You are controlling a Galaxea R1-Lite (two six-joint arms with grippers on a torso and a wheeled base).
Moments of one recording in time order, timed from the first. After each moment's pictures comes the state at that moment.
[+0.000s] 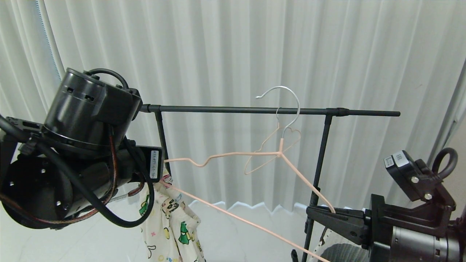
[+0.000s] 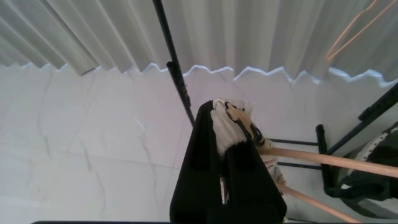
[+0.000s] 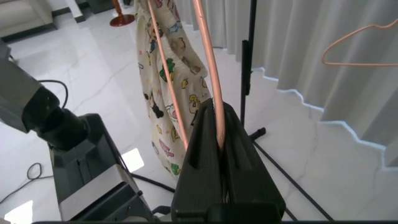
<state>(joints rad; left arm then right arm) -0.66 1.45 -1.08 0.32 0.66 -0.28 0.90 1.34 -0.42 -0.75 0.20 0.26</state>
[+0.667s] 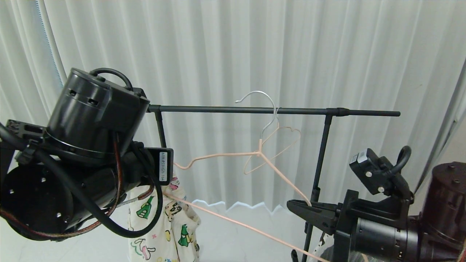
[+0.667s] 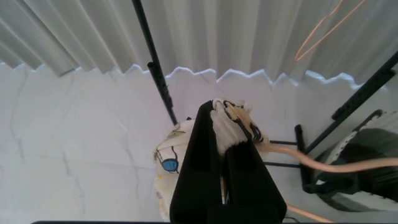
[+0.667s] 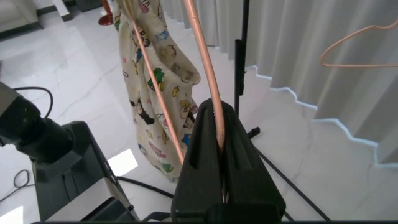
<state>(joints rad) -0.73 1.45 -1.09 0.32 0.66 -0.36 0.94 1.48 -0.47 -0.81 0.12 0.26</state>
